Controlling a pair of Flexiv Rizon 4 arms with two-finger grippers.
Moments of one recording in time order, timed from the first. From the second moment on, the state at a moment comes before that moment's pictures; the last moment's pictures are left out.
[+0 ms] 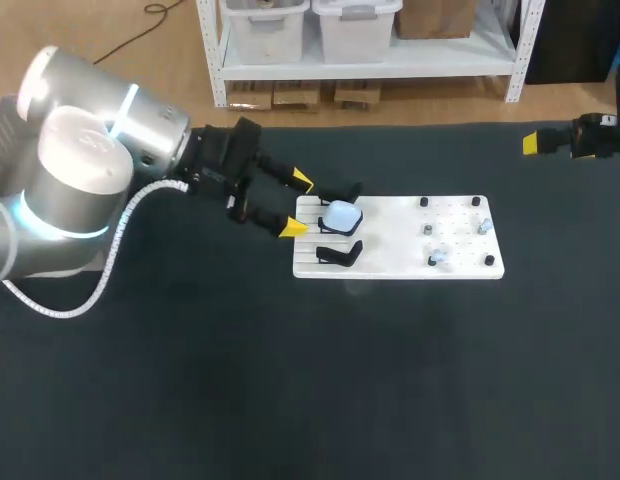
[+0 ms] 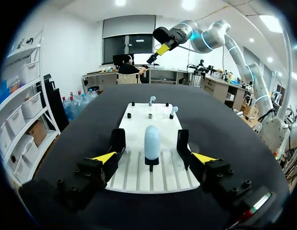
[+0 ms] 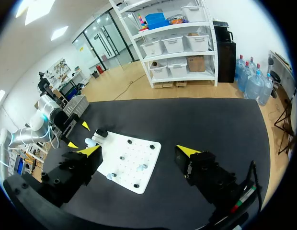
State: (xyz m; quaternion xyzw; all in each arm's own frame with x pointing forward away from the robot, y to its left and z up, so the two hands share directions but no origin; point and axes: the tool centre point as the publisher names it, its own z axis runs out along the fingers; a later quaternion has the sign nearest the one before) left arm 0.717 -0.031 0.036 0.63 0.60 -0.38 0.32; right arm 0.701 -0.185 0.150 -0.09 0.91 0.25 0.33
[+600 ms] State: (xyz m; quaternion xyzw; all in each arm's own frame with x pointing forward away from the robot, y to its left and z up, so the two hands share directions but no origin) left arm 0.720 -0.049 0.028 0.62 0.59 -0.40 0.33; right arm 0.701 -0.185 0.150 -0.09 0.91 0.25 0.33
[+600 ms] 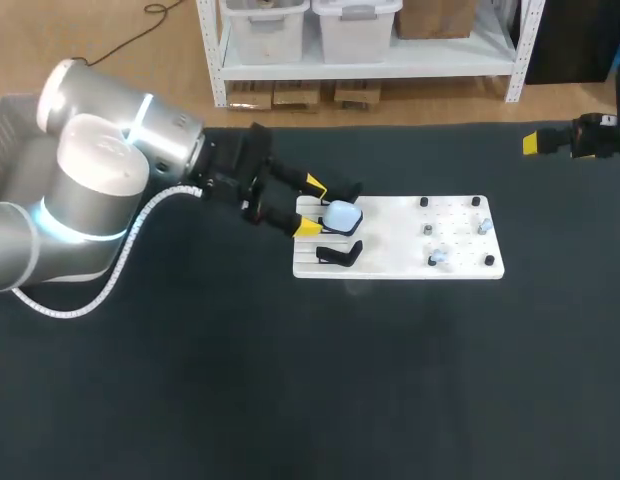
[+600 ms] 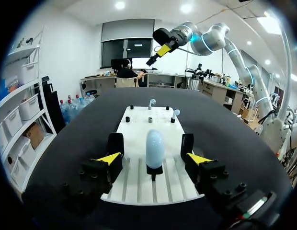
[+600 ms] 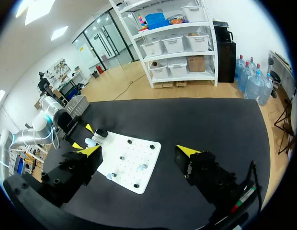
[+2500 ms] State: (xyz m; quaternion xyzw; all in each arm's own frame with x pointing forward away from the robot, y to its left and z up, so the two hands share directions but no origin) left arm 0.715 -0.073 0.012 0.60 0.59 -0.41 0.34; right arm 0.701 -0.185 0.150 -0.09 0.91 0.25 0.33
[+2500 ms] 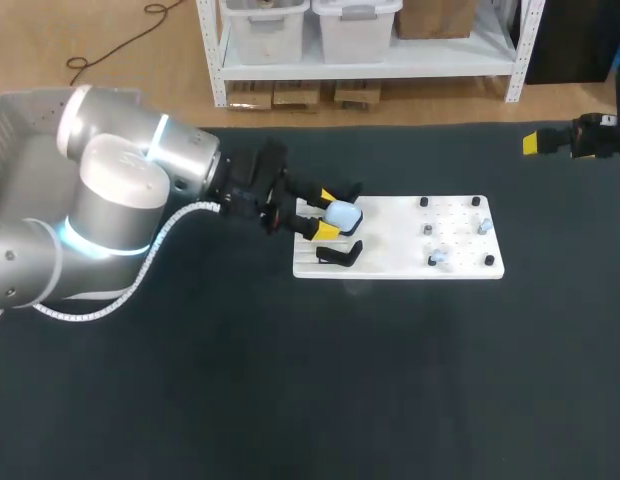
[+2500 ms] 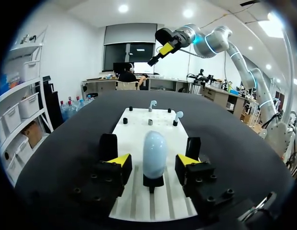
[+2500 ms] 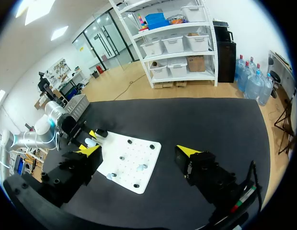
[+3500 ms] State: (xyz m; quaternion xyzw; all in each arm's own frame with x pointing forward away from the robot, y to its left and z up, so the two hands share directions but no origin) left arm 0.714 -0.078 0.011 0.60 0.59 -0.42 0.34; right arm 0.701 -0.185 0.150 -0.09 0.91 0.25 0.33
